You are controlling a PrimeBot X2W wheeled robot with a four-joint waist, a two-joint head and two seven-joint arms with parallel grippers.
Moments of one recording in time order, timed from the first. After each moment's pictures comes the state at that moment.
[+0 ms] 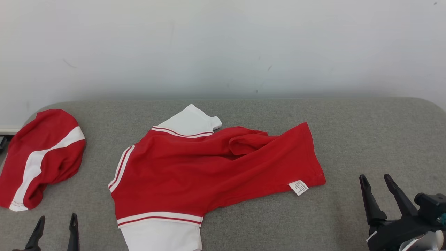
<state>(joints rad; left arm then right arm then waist) 0.13 0.26 -0.03 0.07 -0.14 0.07 -0.14 0.00 -0.17 -0.07 0.21 0.37 0.13 -0.11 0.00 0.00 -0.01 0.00</state>
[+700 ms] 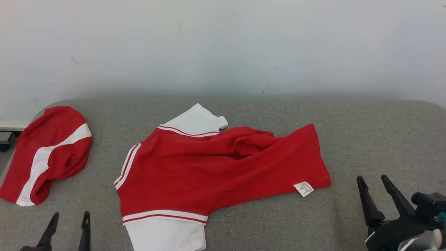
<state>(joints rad) 0.13 0.26 -0.08 0.04 -0.15 0.05 -0.12 0.00 -0.18 -0.06 0.21 0.38 0.13 -0.09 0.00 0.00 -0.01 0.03</state>
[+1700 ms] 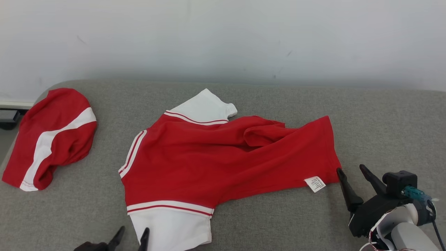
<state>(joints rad) 0.04 0.18 -0.26 0.27 -0.25 -0.09 -0.10 -0.25 -0.22 0.13 0.56 0.37 0.13 -0.14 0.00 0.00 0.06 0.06</state>
